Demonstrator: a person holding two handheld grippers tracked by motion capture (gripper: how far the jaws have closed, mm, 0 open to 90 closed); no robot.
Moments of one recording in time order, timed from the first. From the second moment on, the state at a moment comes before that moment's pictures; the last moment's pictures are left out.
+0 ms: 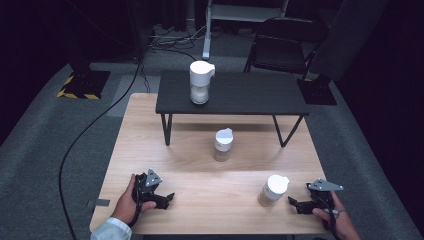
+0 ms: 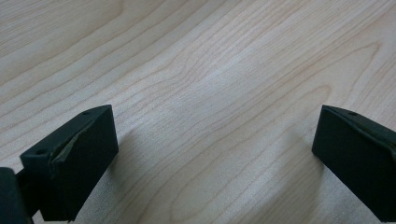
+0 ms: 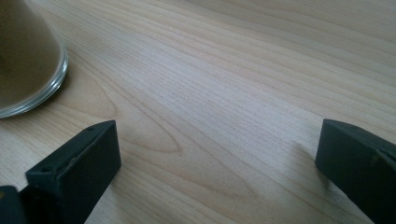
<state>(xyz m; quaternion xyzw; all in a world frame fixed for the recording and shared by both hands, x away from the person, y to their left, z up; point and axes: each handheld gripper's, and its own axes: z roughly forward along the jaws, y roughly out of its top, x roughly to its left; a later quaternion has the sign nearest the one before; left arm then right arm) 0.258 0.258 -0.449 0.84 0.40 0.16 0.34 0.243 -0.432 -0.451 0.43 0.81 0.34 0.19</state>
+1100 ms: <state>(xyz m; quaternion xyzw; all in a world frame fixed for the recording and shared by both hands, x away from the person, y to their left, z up) 0.258 0.258 -0.449 0.84 0.40 0.16 0.34 0.197 -0.427 -0.397 0.38 0.78 0.44 0.23</state>
